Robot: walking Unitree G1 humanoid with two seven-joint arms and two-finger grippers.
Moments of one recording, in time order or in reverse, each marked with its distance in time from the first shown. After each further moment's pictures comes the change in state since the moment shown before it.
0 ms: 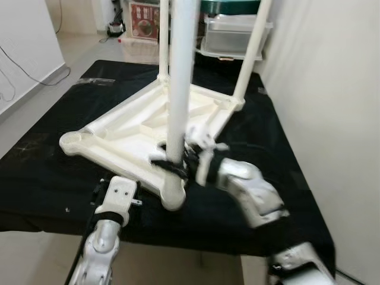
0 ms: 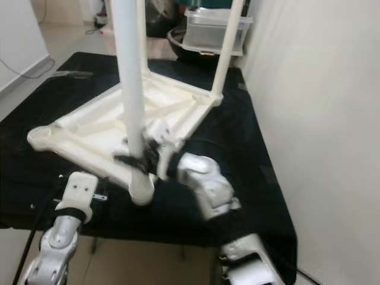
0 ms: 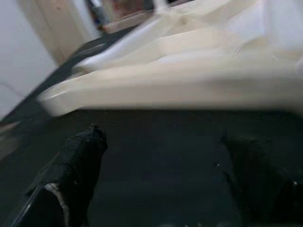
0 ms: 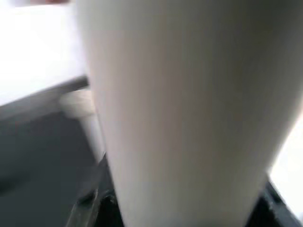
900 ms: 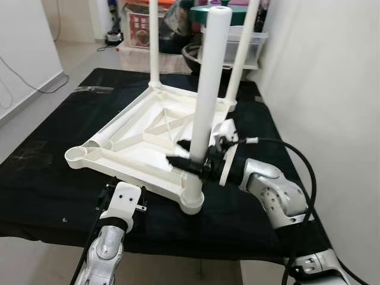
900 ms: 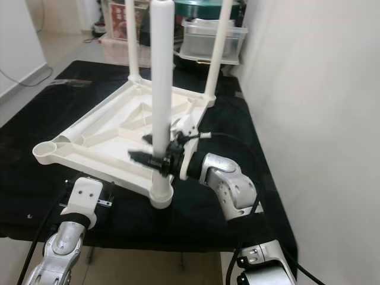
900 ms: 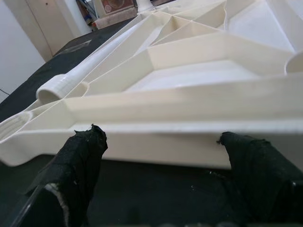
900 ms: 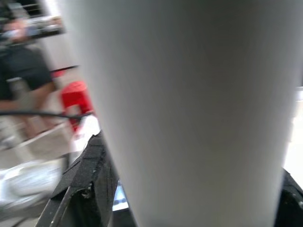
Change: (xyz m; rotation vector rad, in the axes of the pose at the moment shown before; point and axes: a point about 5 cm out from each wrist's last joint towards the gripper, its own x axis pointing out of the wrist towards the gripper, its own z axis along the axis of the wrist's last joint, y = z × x) left arm 0.001 0.008 -0.003 0.008 0.011 0.027; right arm -0.047 0.034 0.009 0.013 -0.011 1.030
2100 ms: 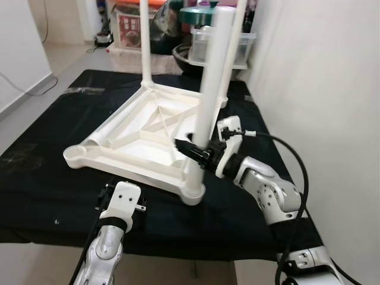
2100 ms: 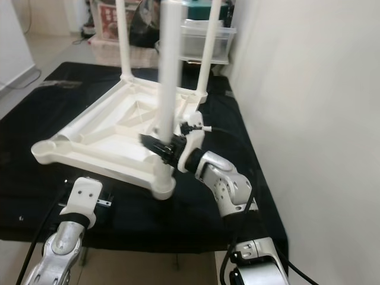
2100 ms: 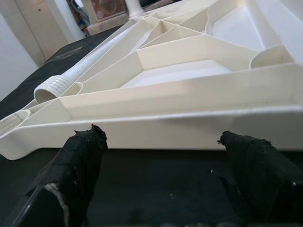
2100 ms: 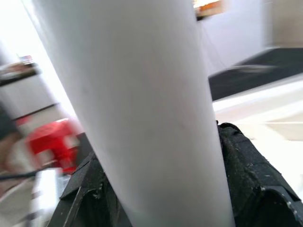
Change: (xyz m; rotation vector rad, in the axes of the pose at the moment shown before) left arm -0.001 -0.002 0.000 0.001 -0.004 -0.006; right arm 0.002 -0.015 0.004 0.123 -0.132 -0.162
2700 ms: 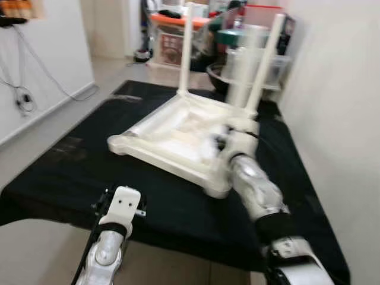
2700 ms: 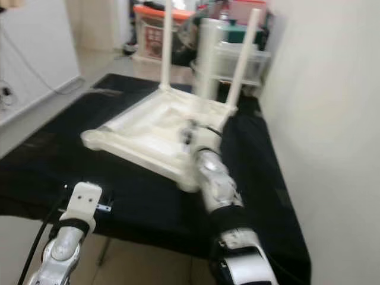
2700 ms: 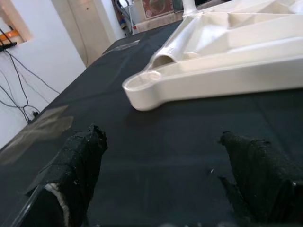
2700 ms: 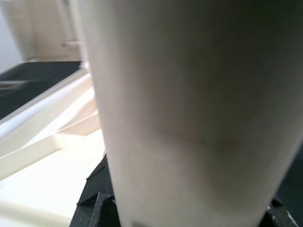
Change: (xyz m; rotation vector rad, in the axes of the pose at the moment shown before) left arm -0.006 0.000 -0.005 0.002 0.018 -0.006; right arm -0.073 -0.067 -0.019 -0.100 0.031 -1.364
